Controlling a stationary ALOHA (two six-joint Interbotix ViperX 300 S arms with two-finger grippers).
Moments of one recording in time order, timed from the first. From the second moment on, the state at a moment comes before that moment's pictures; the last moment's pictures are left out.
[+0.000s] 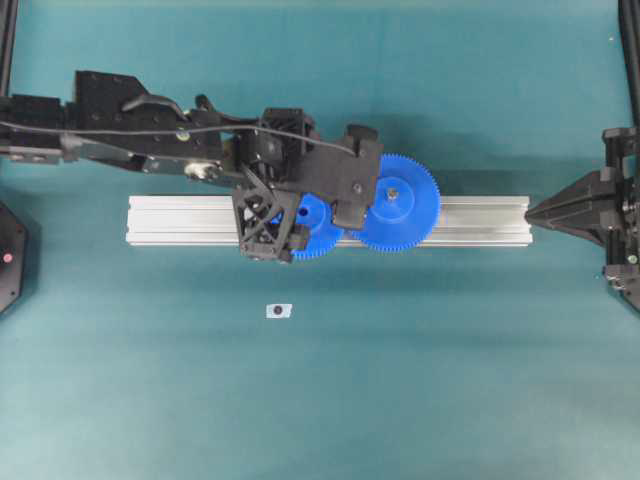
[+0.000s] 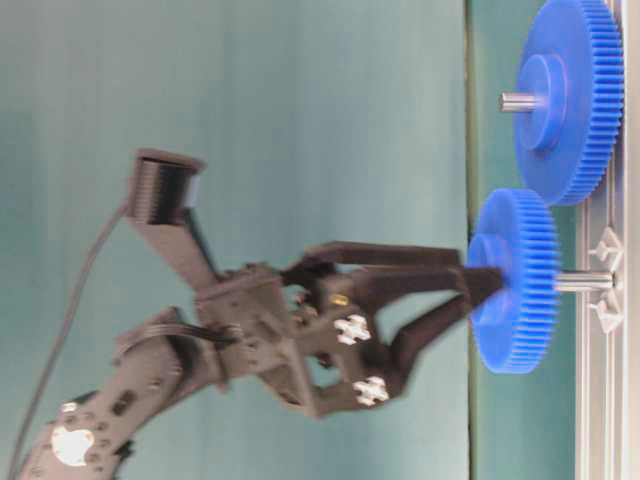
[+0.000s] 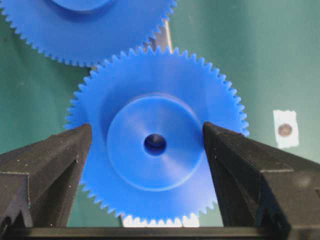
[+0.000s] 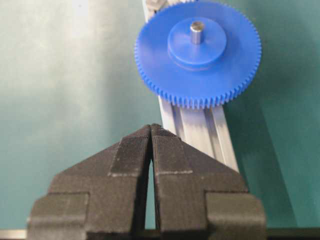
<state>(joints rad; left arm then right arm) 0.11 0.09 0.26 0.03 0.57 0.27 -0.08 -1.01 1.24 0.04 0.31 0.09</state>
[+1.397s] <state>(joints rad) 0.06 -0.01 0.29 0.03 0.62 0.27 -0.08 -1.02 1.24 0.04 0.31 0.09</state>
